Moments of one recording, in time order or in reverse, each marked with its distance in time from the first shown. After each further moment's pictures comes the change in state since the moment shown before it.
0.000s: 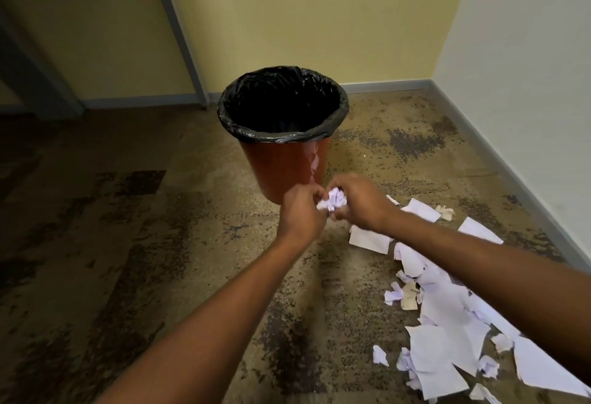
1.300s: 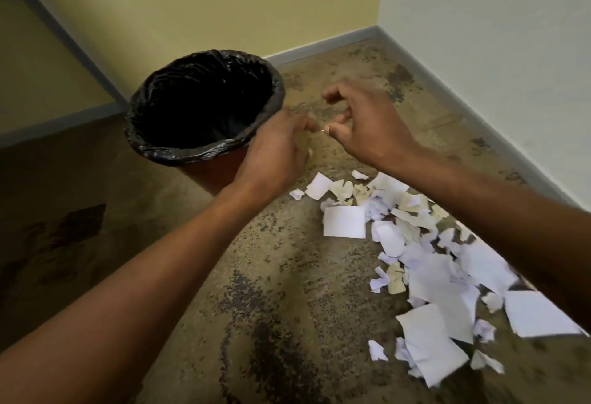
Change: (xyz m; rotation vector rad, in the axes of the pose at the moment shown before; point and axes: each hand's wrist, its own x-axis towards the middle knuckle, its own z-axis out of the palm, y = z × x) left_hand 0.090 0.080 -0.013 0.226 -0.145 0.512; right_hand 0.024 0.039 -0.098 0.095 0.481 0.065
